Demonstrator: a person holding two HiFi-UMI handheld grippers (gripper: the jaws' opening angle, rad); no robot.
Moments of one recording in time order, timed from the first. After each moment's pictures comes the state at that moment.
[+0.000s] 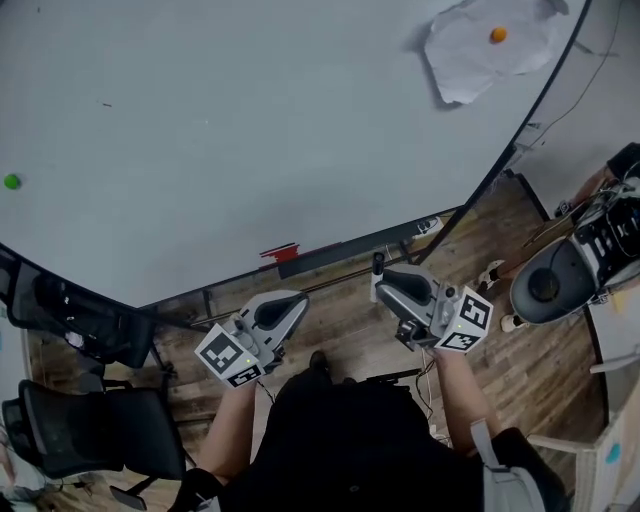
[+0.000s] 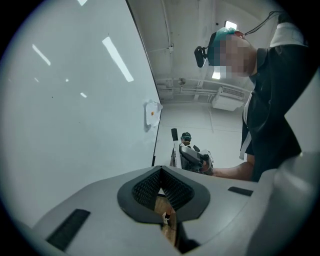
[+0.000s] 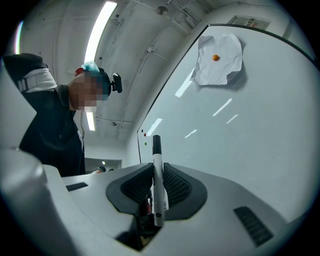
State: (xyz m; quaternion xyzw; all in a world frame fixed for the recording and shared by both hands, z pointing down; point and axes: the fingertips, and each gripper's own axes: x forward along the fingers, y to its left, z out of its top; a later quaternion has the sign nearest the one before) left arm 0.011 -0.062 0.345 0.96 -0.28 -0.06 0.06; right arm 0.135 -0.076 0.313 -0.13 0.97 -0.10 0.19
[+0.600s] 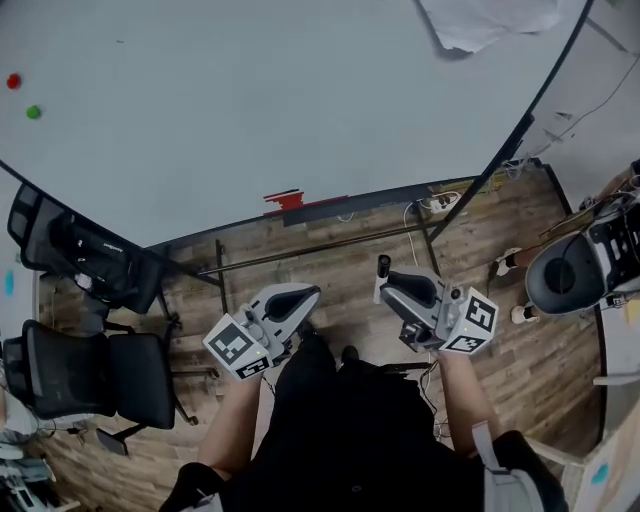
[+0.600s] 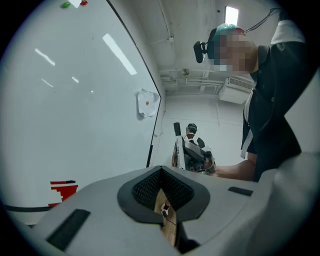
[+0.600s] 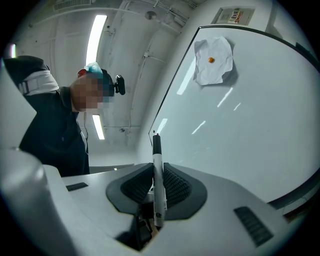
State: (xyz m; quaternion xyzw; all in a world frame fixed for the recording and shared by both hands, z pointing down) left arm 0.064 0.022 0.379 0.94 -0.32 -0.03 0.08; right arm 0.173 0.008 0.347 -0.07 0.97 -0.15 0.20
